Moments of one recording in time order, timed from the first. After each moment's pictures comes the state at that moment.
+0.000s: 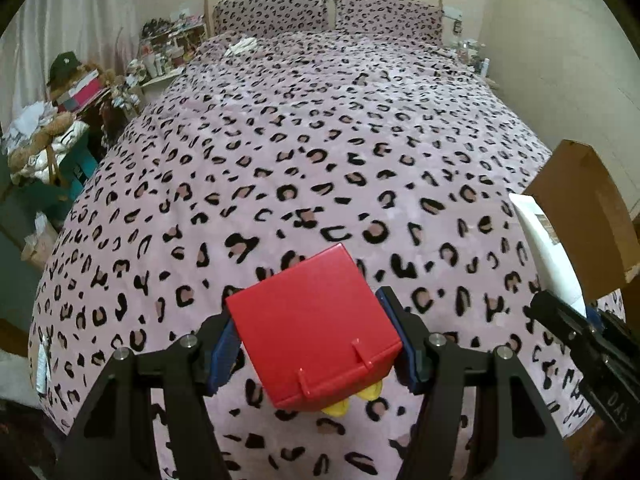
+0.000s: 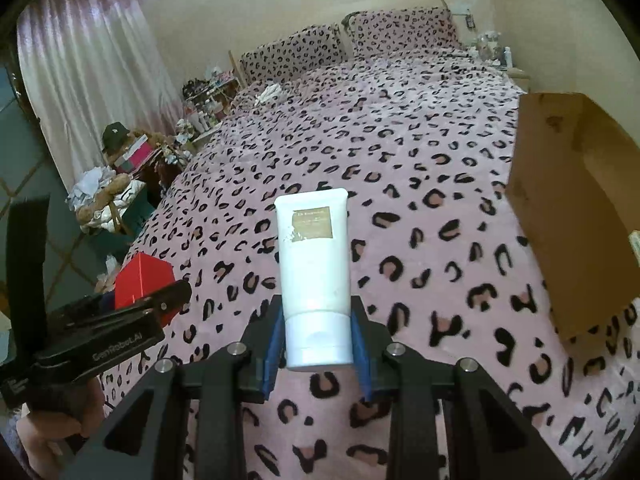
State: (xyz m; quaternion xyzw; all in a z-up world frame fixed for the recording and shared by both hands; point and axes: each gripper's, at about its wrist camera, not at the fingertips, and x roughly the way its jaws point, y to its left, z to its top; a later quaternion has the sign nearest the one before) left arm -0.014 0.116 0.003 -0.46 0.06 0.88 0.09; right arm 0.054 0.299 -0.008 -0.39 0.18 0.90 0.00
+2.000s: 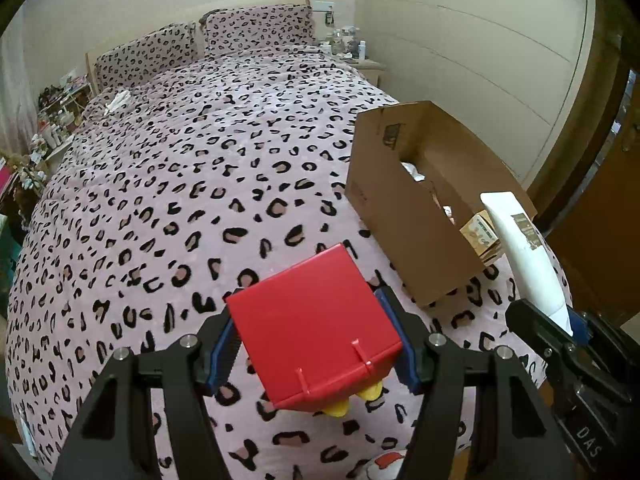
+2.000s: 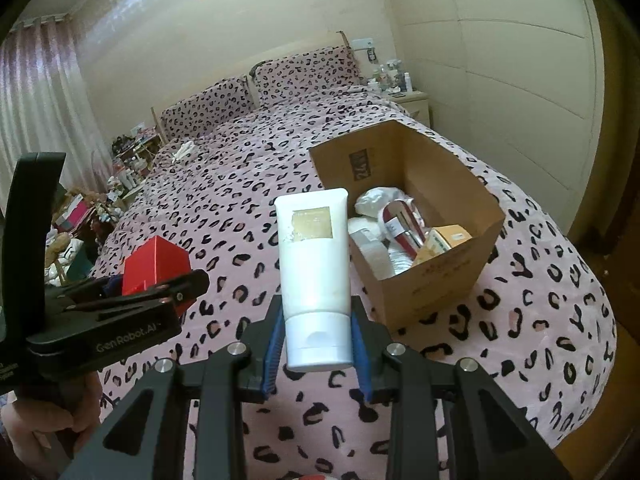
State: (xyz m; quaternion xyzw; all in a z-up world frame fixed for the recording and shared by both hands) left arm 0.046 0.319 0.038 -0.43 0.13 0.85 0.26; right arm 0.178 0.430 0.033 -0.34 0.20 0.91 0.15
